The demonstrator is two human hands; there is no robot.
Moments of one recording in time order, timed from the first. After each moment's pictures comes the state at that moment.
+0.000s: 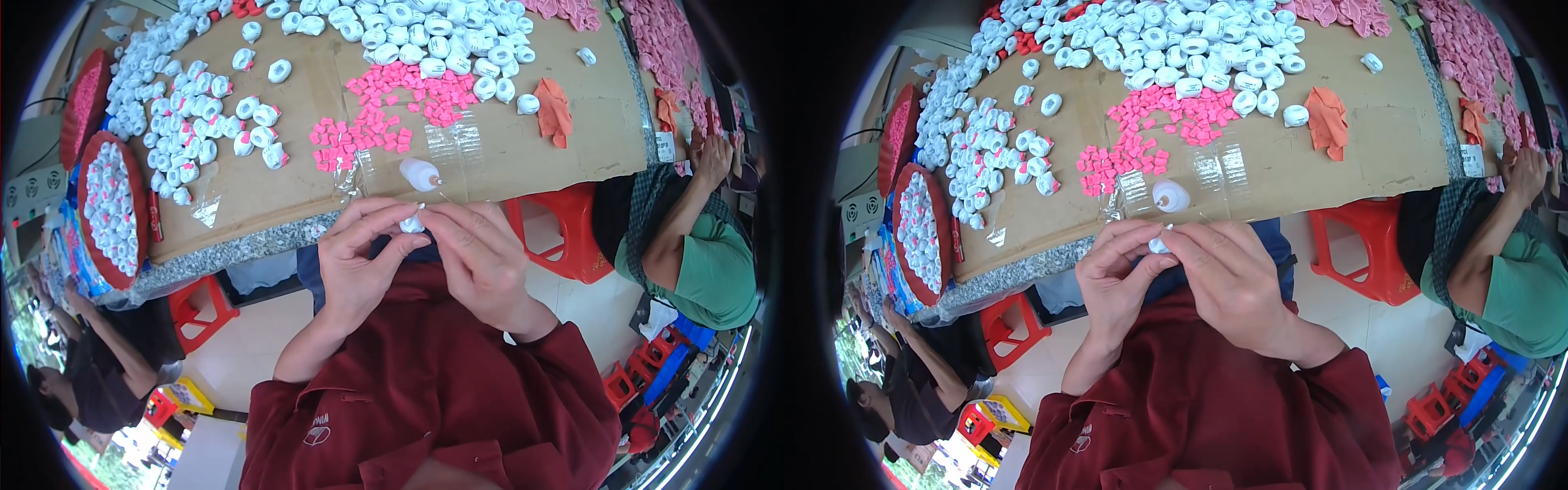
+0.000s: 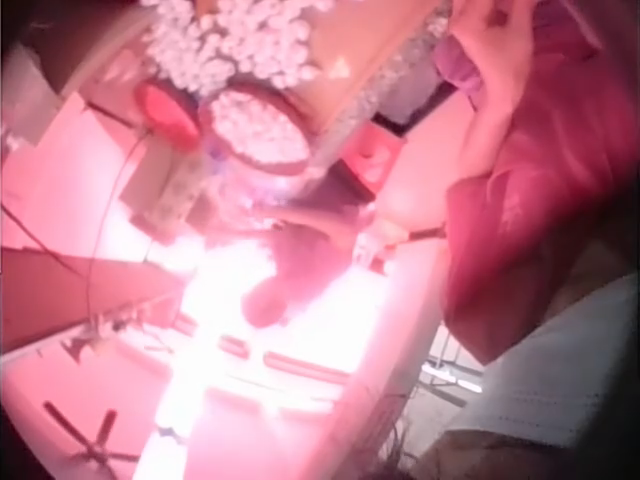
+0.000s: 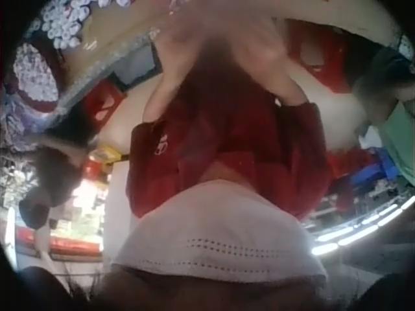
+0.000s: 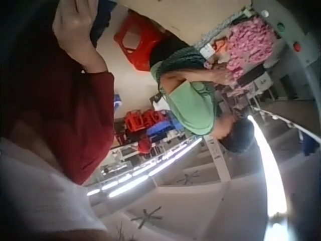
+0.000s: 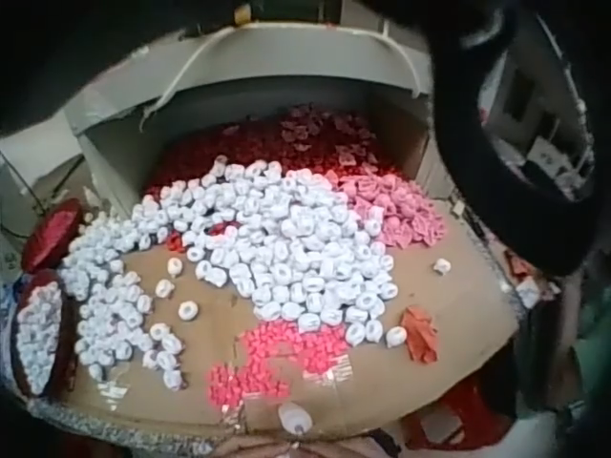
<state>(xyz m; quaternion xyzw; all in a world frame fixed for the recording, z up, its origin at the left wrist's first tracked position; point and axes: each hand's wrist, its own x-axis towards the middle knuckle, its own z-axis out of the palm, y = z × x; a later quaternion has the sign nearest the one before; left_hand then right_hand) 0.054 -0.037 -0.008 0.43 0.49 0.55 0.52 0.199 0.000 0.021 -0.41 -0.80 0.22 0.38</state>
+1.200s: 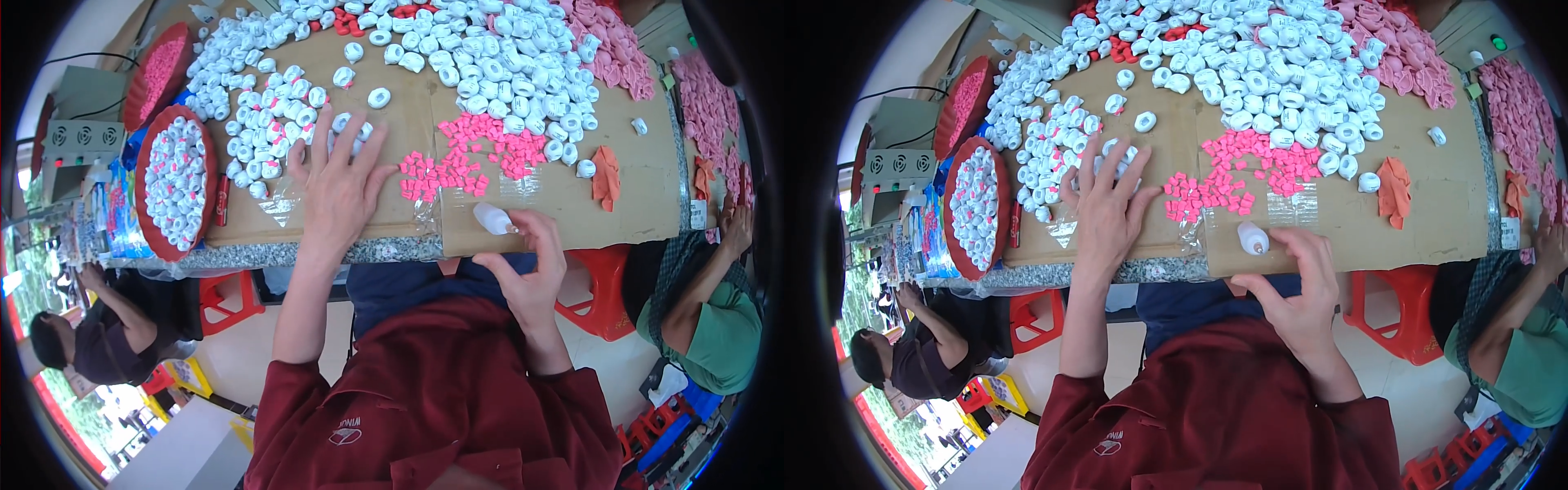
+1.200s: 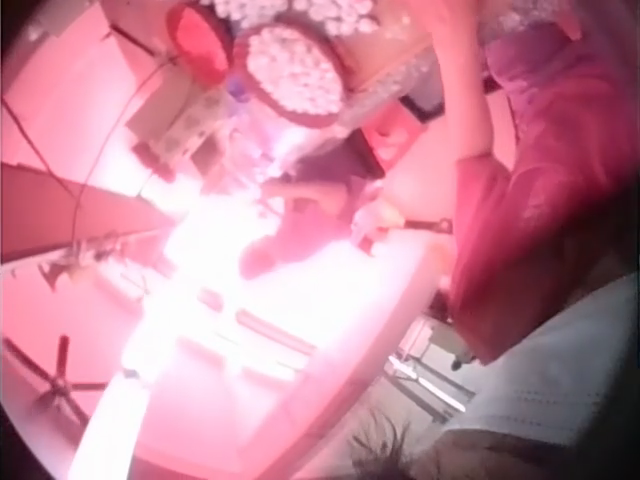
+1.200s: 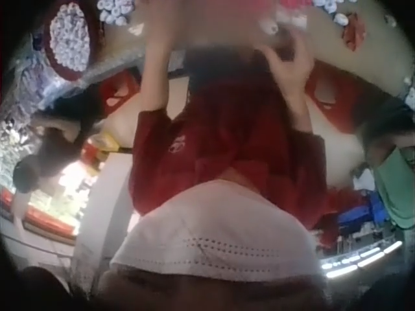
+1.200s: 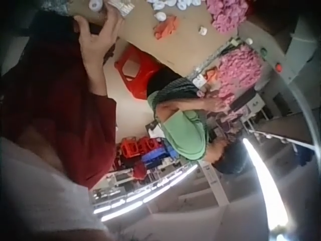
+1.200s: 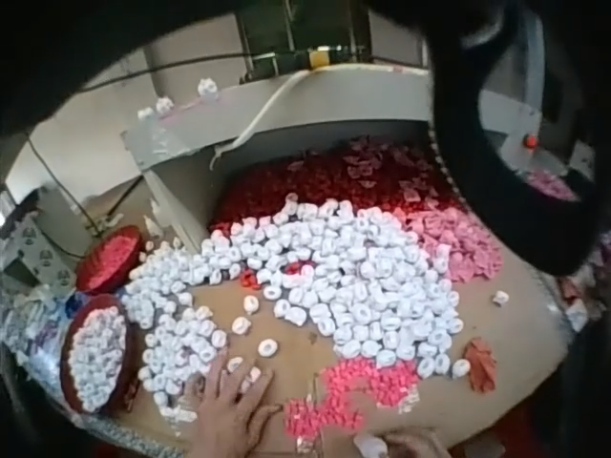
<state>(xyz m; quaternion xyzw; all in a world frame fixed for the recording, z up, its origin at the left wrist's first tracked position) -0.044 0.027 0.002 0.71 0.68 0.20 -0.06 0.192 0.014 0.011 -0.51 -0.70 0.33 0.37</state>
